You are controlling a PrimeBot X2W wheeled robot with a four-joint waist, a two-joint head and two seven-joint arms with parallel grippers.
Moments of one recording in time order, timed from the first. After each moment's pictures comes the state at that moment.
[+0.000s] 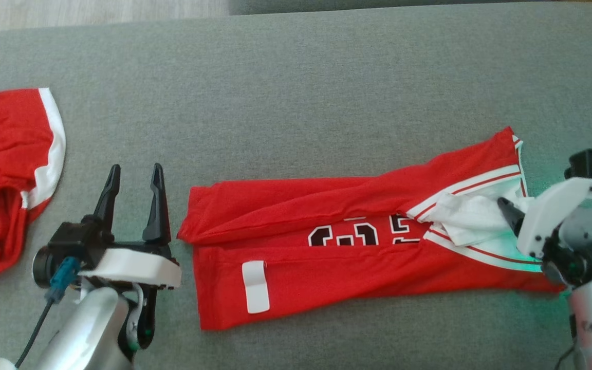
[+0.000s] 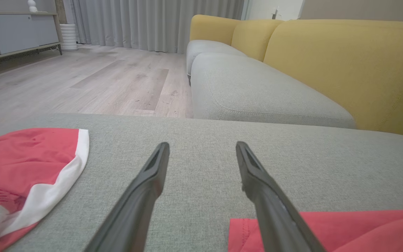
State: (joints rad) left arm -0.30 0.33 -0.48 0.28 -0.62 0.18 -0.25; right arm -0.35 -0.17 -0.12 0.43 0.25 0.12 0.72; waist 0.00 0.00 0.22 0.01
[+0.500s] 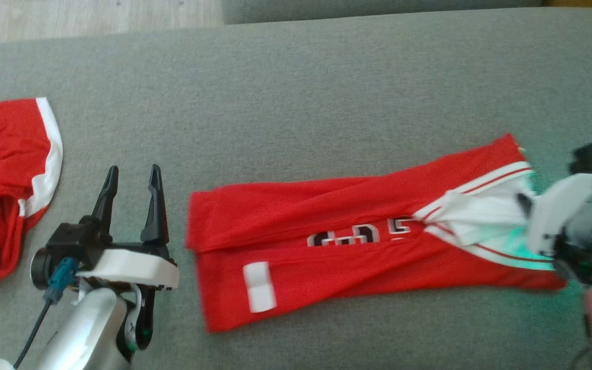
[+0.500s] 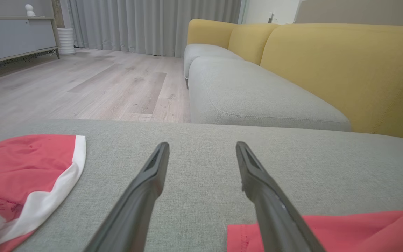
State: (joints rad) left arm -0.30 0.33 -0.48 0.28 -0.61 0.18 -0.25; right arm -0.36 -0.22 -0.07 0.43 0.30 0.12 0.73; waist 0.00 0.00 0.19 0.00
